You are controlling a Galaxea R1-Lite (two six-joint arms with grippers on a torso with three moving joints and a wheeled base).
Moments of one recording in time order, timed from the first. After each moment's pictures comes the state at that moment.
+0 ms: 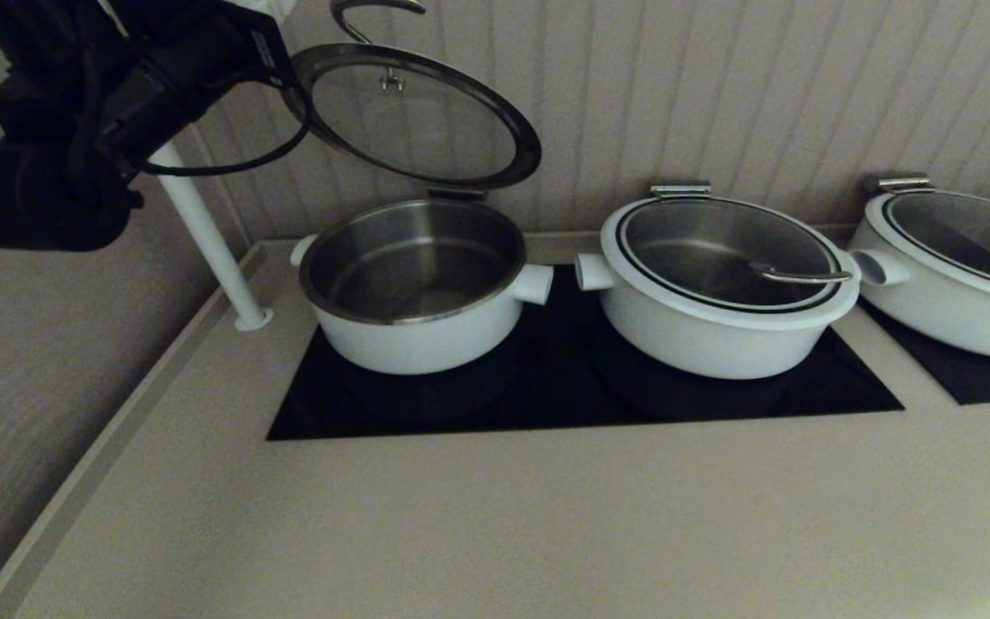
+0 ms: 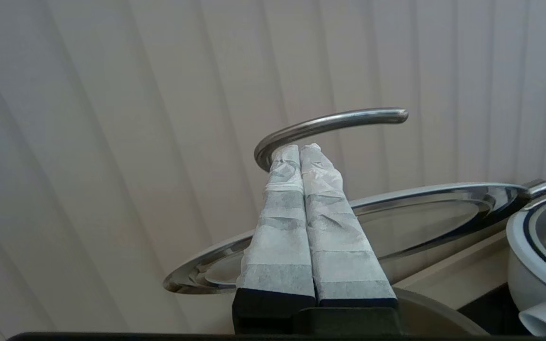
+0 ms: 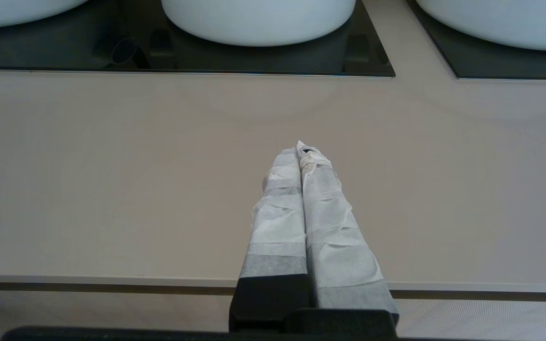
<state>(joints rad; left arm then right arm) -0.14 1.87 -1.57 -0.80 -0.24 0.12 0.00 0.00 0.00 0.00 0.02 -0.03</state>
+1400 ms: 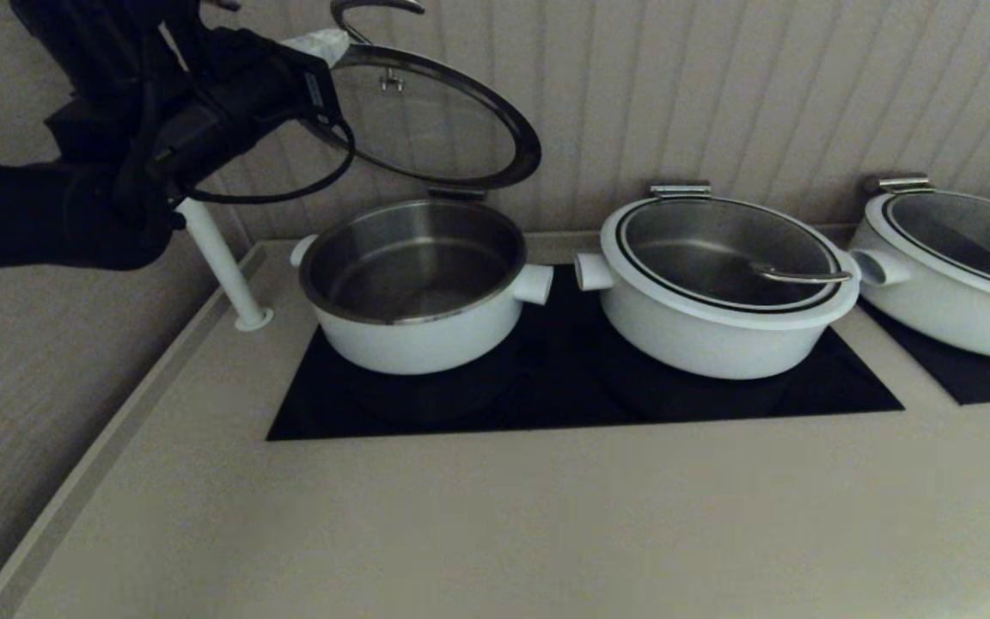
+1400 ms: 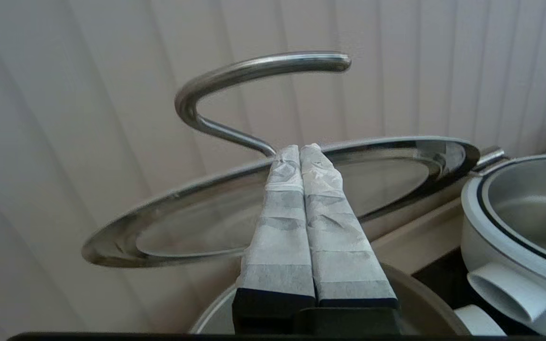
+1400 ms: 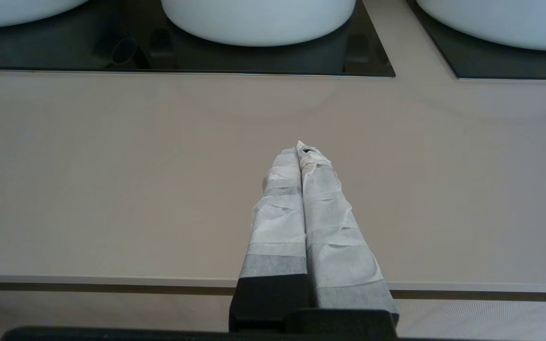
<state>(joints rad) -0.21 1.88 -1.53 -0.75 -0.24 0.12 0.00 0.00 0.00 0.00 0.02 -0.03</state>
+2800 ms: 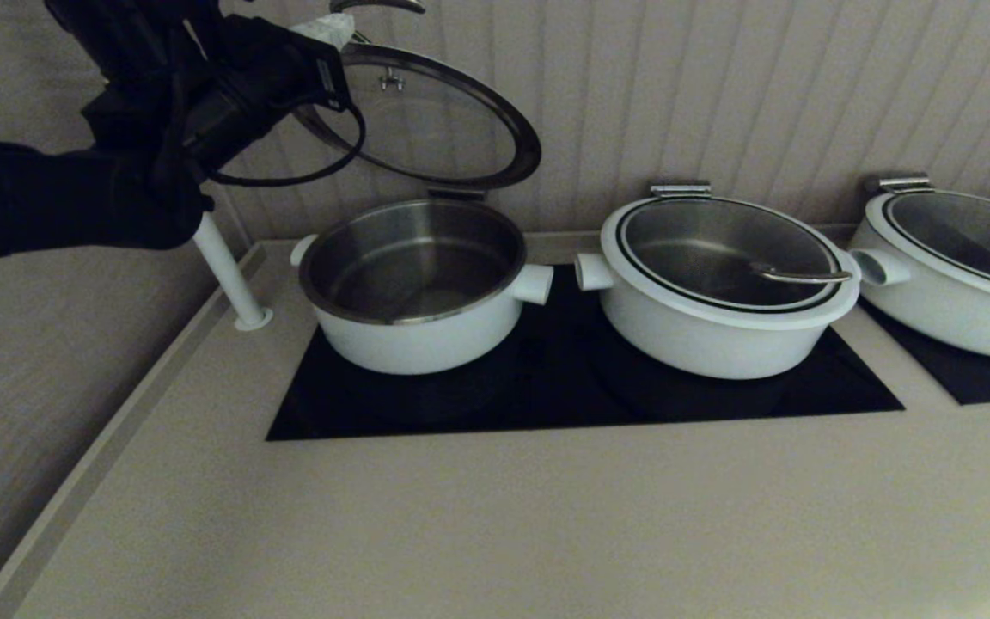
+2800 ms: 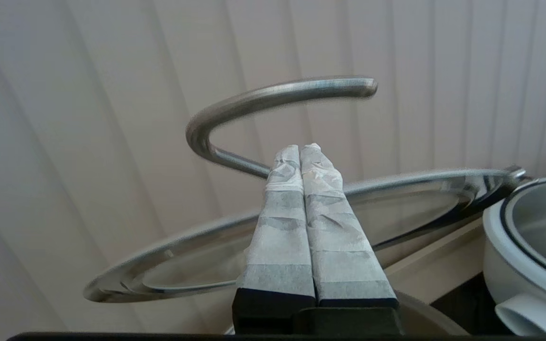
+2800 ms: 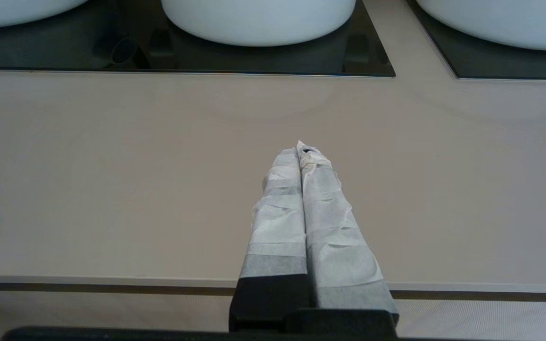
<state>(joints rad) -0.20 1.98 -1.69 -0.75 -0.24 0.12 0.00 0.00 0.00 0.00 0.02 -0.03</state>
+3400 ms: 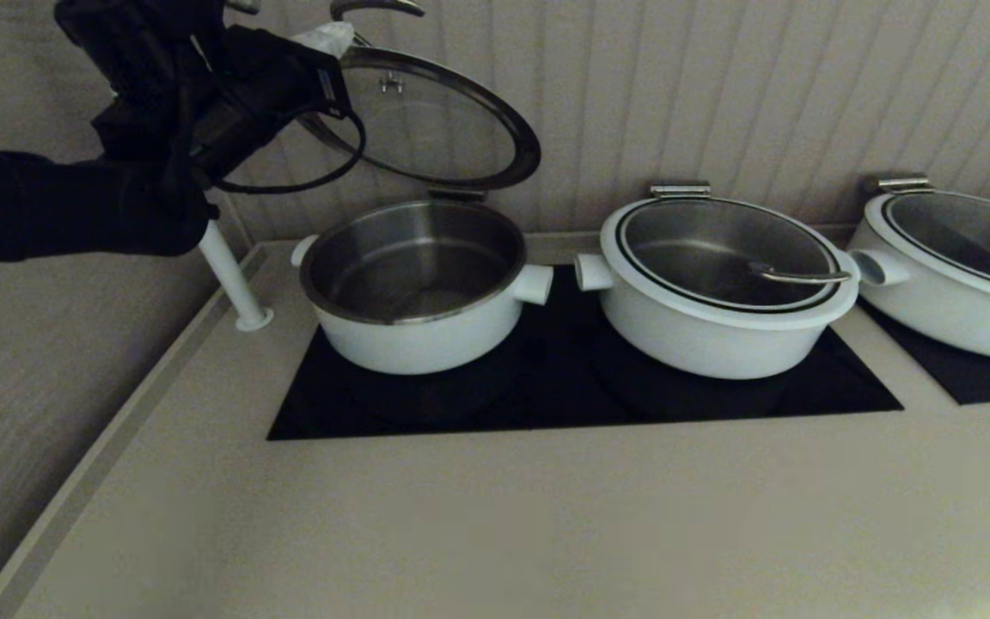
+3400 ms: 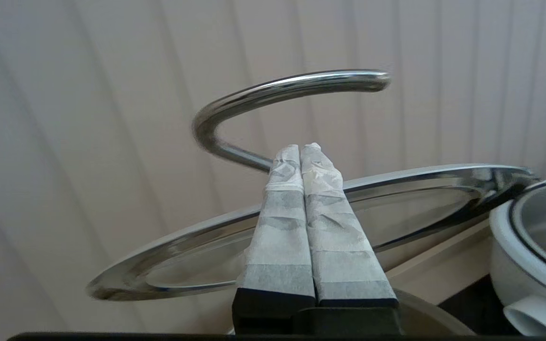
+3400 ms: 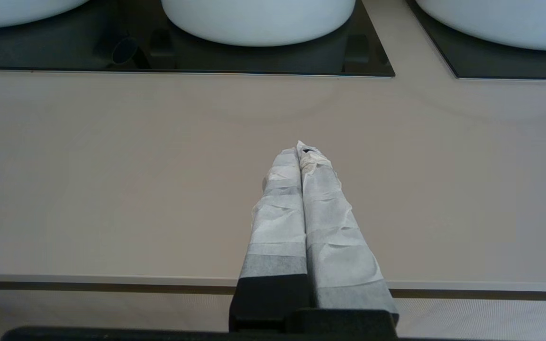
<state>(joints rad) -0.18 2.01 -1.68 -0.76 -0.24 0.12 0.00 0.00 0.00 0.00 0.02 -0.03</state>
